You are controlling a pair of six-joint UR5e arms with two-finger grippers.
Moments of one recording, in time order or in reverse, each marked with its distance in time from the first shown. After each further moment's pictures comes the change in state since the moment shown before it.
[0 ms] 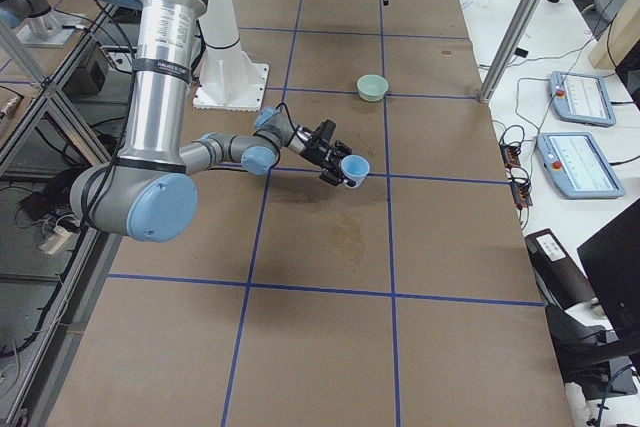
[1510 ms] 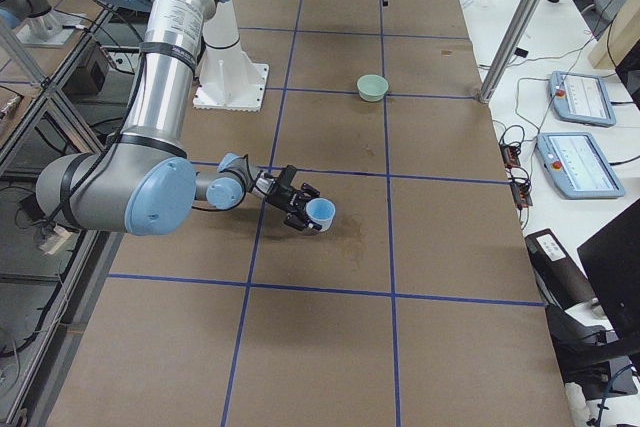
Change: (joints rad) left arm 0.006 0.001 -0.005 -0.001 0.001 -0.014; right arm -0.209 -0.203 -0.050 -0.132 -0.132 0.401
